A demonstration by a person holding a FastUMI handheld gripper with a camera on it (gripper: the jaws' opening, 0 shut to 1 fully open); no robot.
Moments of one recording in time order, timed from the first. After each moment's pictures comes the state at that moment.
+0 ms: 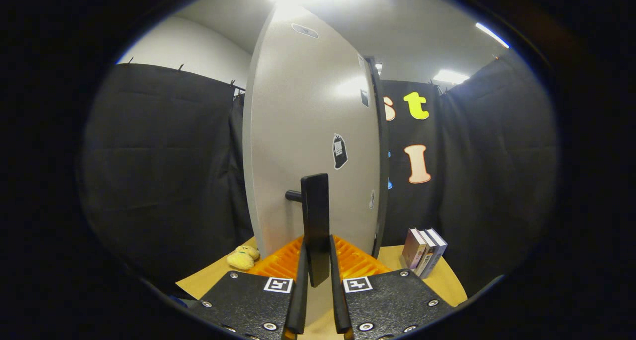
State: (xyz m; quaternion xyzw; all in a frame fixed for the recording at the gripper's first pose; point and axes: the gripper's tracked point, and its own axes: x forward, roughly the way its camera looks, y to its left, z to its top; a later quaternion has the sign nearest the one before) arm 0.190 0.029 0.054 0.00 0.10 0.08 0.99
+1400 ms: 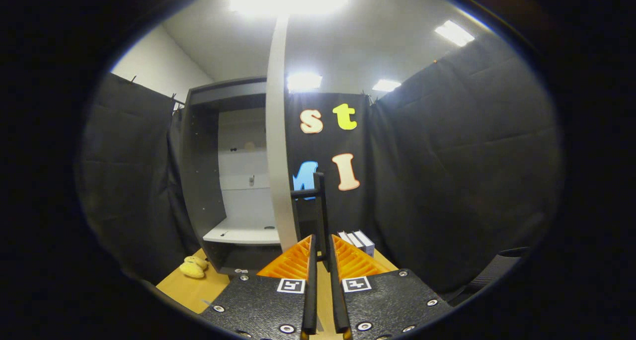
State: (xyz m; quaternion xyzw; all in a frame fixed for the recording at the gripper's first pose) arm 0.146 -0.078 0.094 0.04 0.02 -0.10 0.99
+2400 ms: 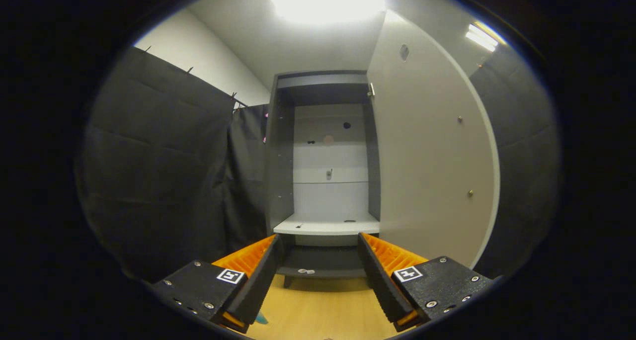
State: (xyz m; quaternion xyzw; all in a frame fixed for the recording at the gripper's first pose) arm 0.184 0.145 -0.041 0.01 0.00 0.05 1.00
